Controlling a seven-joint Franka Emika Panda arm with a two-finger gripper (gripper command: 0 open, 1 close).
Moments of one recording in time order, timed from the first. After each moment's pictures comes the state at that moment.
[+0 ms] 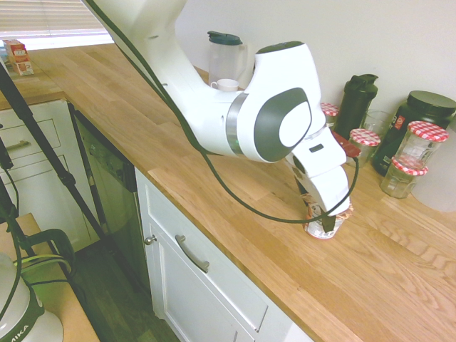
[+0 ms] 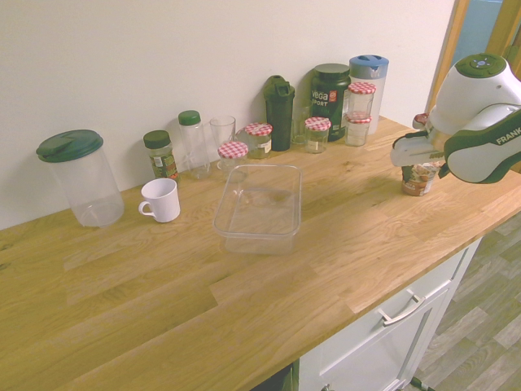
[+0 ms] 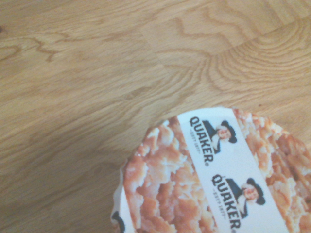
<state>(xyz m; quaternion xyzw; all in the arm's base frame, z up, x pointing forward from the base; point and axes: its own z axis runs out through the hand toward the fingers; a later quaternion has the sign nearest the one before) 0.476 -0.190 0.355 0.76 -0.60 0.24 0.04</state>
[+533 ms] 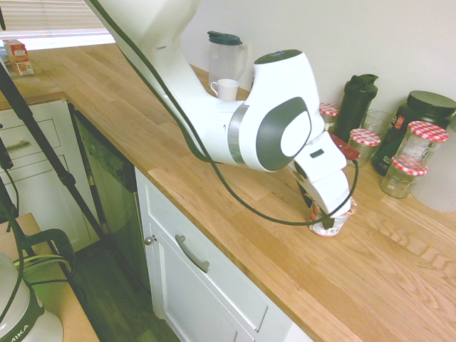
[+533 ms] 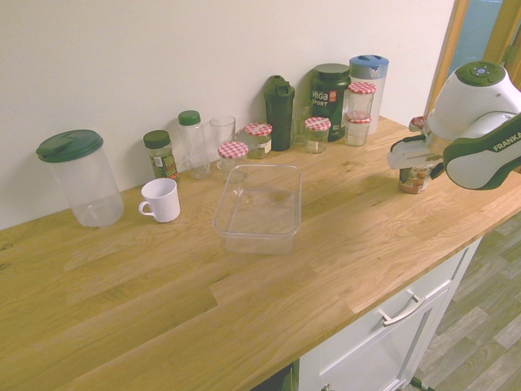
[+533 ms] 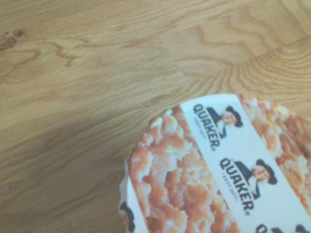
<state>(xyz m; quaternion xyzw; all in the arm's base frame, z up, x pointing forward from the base) 0.480 -0.191 0.349 0.77 -0.59 0.25 0.02</state>
